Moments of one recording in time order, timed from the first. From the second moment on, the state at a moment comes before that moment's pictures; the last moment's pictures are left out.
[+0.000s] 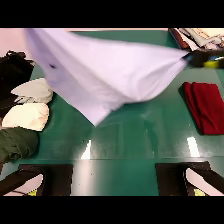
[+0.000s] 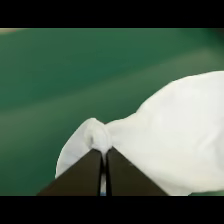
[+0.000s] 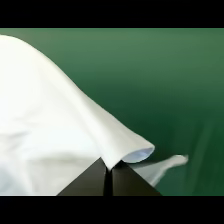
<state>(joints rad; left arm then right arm) -0.12 -1.08 2.03 1.25 -1.24 -1.44 -0.19 -0.98 1.38 -0.94 1.11 1.28</state>
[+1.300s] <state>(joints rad) -0.11 -1.51 1.76 1.25 -1.24 -1.48 -0.13 -1.36 1.46 -1.21 1.37 1.48</state>
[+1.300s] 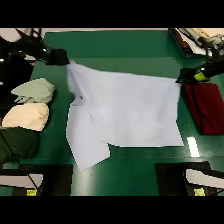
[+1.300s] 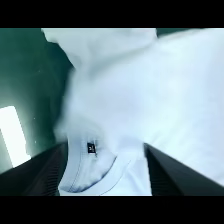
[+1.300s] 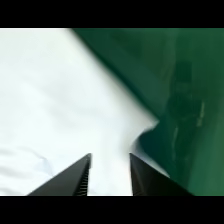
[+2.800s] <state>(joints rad) 0.07 -0.98 0.47 0.91 -1.12 -1.39 -0.19 -1.01 1.15 -1.07 1.42 1.37</state>
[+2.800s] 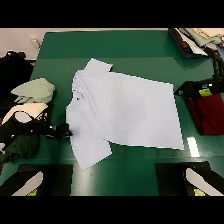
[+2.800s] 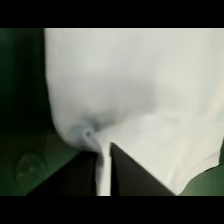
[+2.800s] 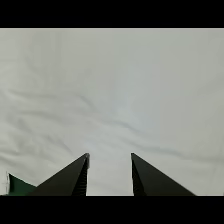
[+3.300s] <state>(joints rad) 0.07 -0.98 0.60 0.88 -1.15 -1.35 -0.58 -0.96 0.72 -1.27 1.49 1.36</state>
